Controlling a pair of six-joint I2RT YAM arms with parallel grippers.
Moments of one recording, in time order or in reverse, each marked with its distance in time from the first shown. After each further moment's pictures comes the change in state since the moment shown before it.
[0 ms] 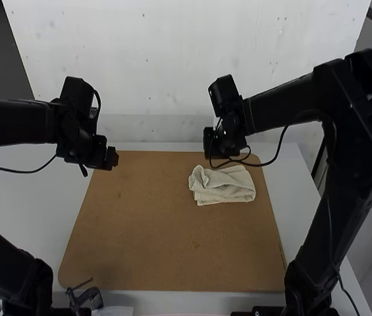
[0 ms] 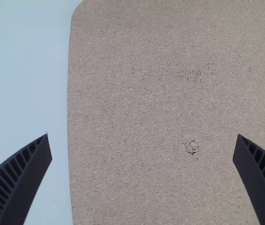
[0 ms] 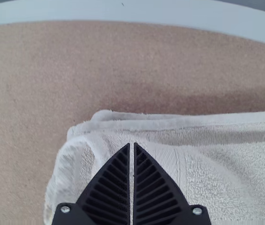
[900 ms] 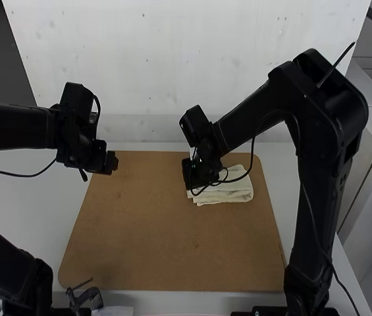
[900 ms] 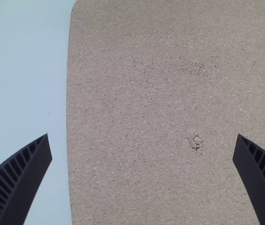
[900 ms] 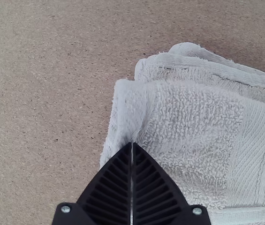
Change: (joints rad) left arm 0.005 0.000 -0.039 0.037 0.000 0.004; right arm 0.194 0.193 0.021 0.040 0.049 0.013
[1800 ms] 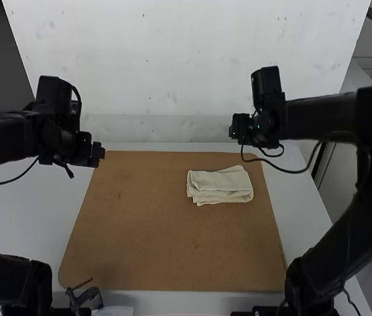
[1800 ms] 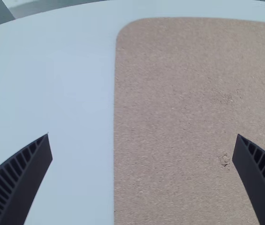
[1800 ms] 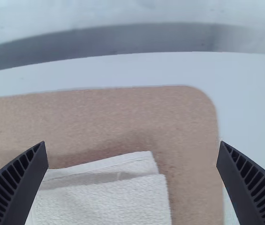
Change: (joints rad) left arm 0.094 -0.195 -0.053 0.000 0.003 0.058; right arm -0.457 -0.439 -0.173 0.065 -0.014 -0.131
